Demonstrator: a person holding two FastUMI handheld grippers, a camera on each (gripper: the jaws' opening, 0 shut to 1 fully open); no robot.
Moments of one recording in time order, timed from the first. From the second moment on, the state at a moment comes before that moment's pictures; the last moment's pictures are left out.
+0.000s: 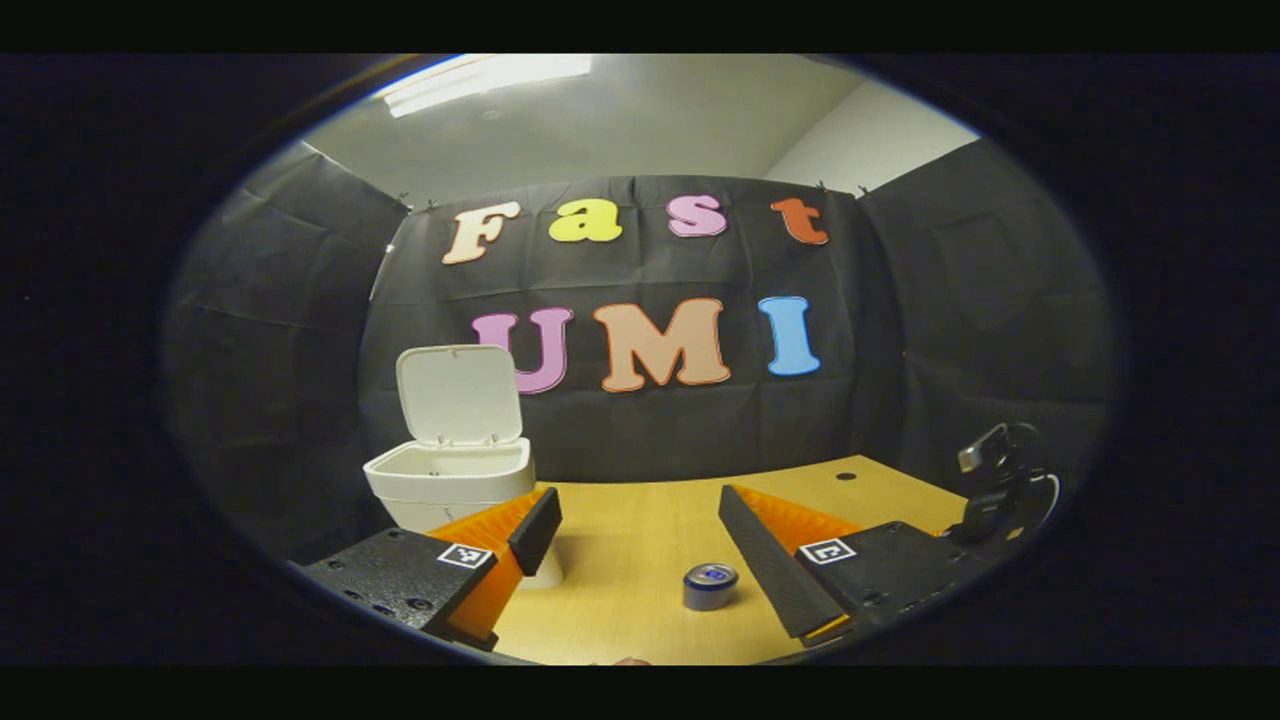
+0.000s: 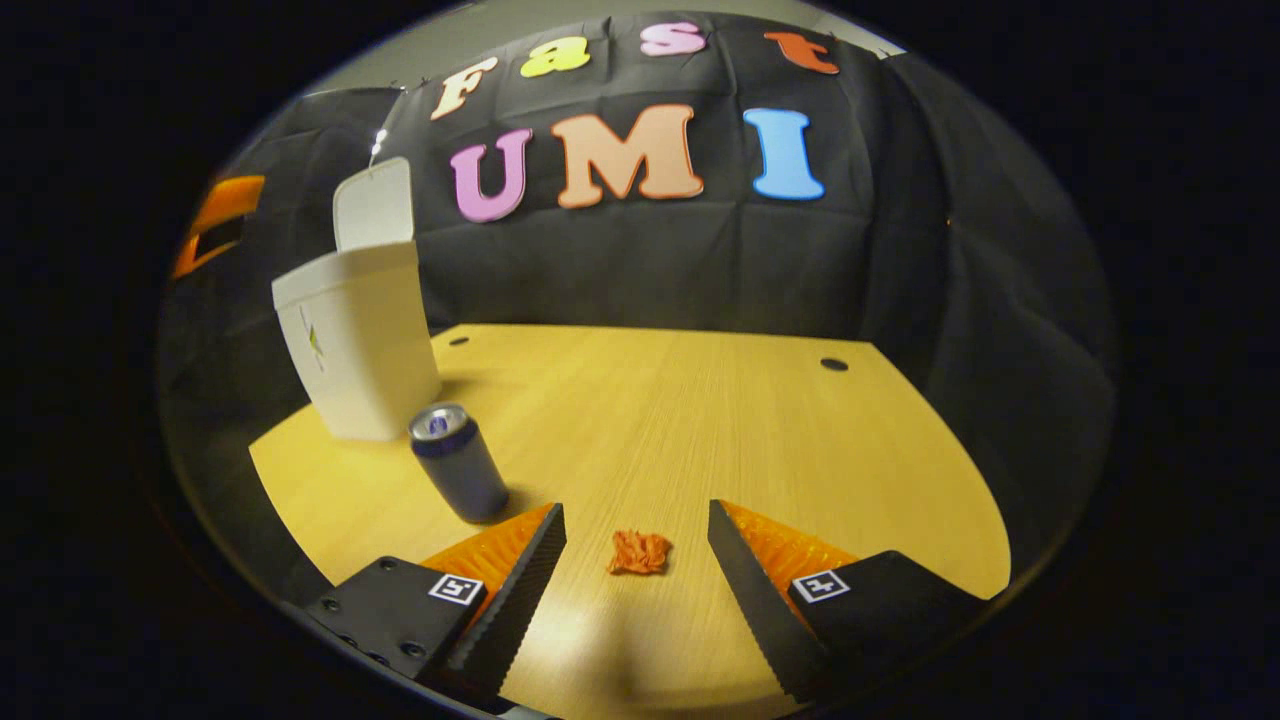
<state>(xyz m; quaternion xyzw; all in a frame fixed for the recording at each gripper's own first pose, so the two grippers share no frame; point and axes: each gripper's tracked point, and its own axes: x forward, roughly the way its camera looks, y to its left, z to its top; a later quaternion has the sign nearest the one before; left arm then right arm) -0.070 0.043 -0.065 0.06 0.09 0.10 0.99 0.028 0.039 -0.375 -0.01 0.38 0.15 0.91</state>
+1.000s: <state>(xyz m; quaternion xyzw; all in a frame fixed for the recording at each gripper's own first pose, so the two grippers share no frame) -0.071 0.121 -0.064 0.06 0.10 0.13 0.98 0.079 0.071 -0.366 0.01 0.40 0.17 0.90</state>
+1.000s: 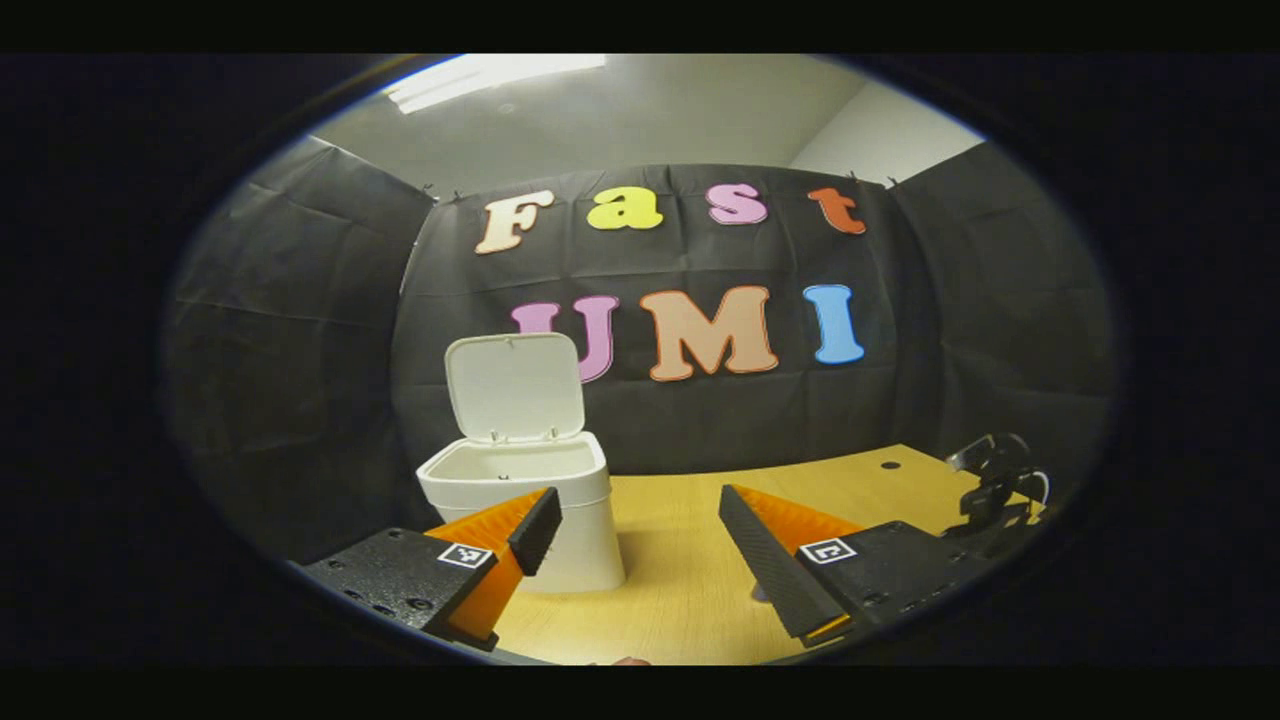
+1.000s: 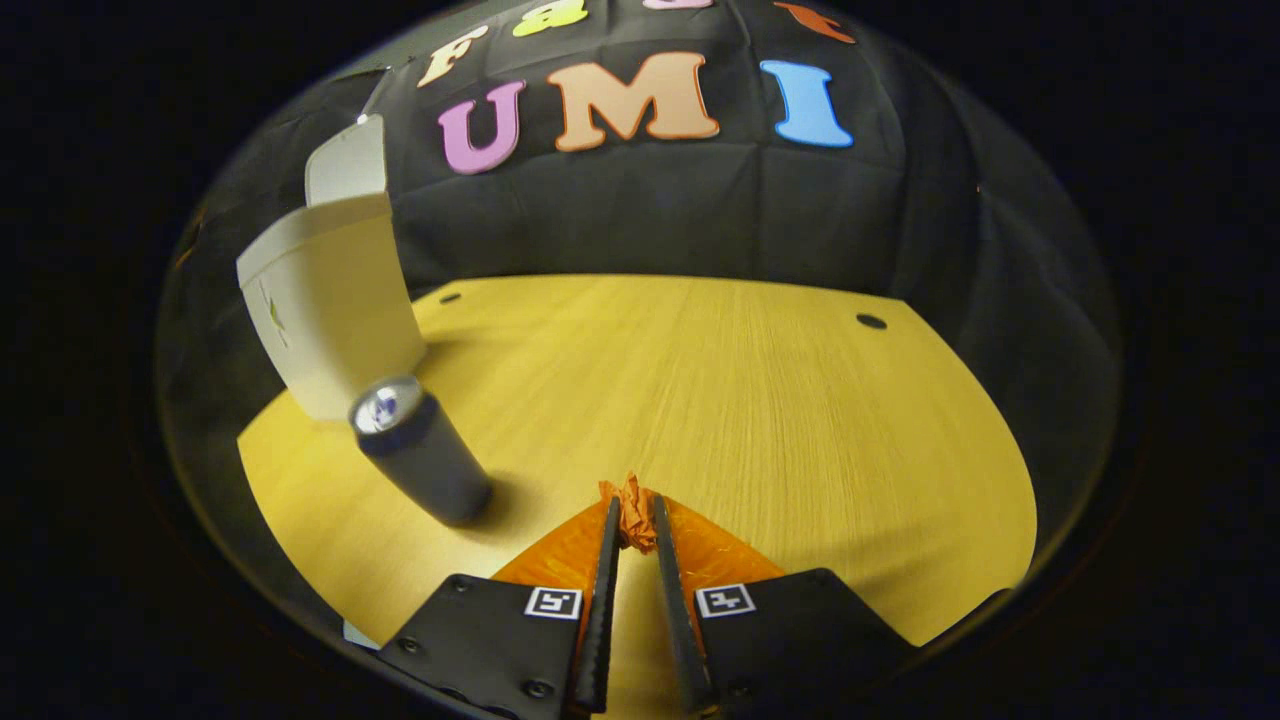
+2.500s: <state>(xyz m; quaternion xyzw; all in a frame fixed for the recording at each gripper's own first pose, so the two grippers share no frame) -0.097 0.284 -0.074 0.04 0.10 0.16 0.98 0.157 0.450 -0.147 0.01 0.19 0.38 0.90</state>
